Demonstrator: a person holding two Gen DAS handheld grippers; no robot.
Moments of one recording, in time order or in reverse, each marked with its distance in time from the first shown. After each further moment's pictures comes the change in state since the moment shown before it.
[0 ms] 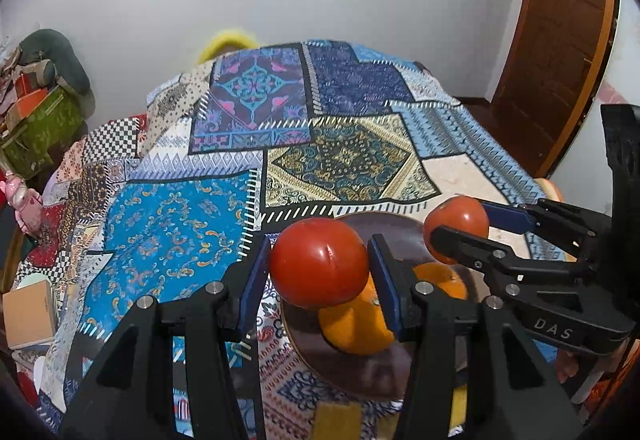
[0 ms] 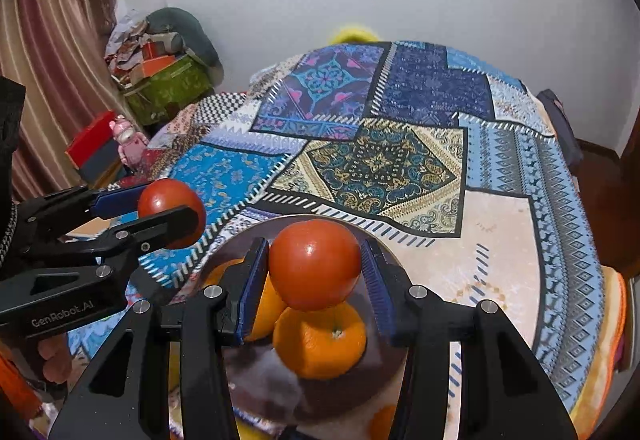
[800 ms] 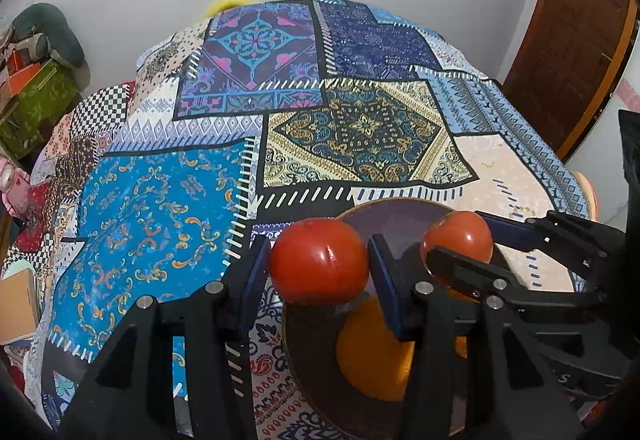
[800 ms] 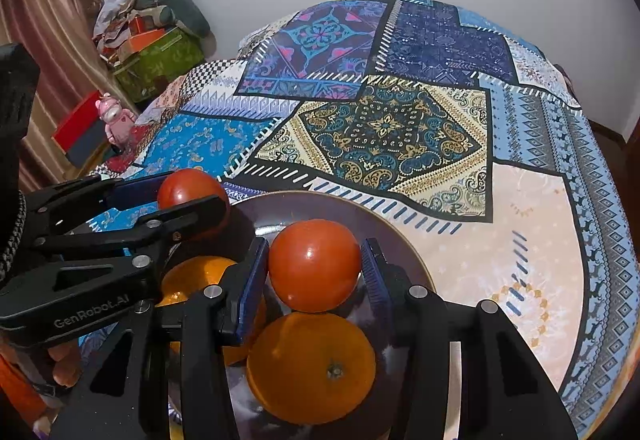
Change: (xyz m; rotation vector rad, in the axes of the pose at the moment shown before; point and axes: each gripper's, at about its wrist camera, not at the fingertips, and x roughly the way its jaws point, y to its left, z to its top) left arm 0.067 0.011 0.000 -0.040 0.103 0.004; right arm 0.043 -0.007 -0.005 0.013 0.105 0.017
